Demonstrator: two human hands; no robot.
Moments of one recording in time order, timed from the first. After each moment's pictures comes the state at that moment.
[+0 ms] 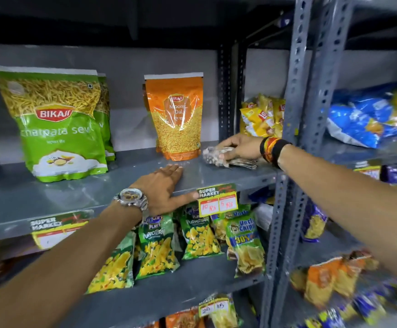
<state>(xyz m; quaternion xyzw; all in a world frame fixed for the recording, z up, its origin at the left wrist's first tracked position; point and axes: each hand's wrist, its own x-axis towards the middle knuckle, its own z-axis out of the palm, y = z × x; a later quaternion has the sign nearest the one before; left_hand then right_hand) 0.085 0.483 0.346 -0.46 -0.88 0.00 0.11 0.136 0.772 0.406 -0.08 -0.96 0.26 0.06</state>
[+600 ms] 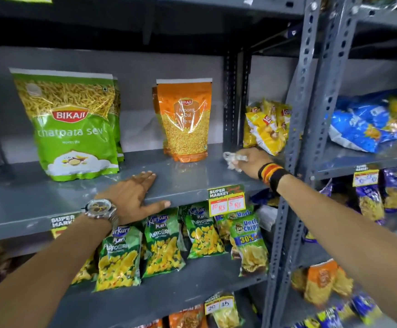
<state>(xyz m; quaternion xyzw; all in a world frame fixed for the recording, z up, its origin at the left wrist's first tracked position) 0.053 0.401 0.336 -0.42 -0.90 0.02 0.14 0.156 0.741 0.366 -0.20 -0.94 0.20 0.20</state>
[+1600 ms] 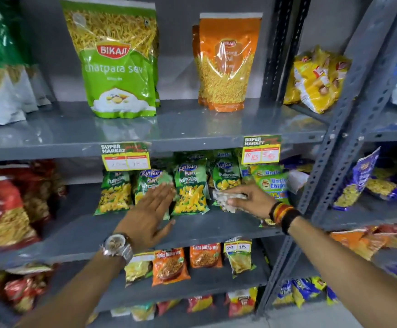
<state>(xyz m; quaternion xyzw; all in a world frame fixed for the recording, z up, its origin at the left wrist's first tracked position) 0.123 0.311 0.153 -0.49 -0.86 -0.05 0.17 0.217 0.632 0.200 0.00 -0.92 0.38 0.00</state>
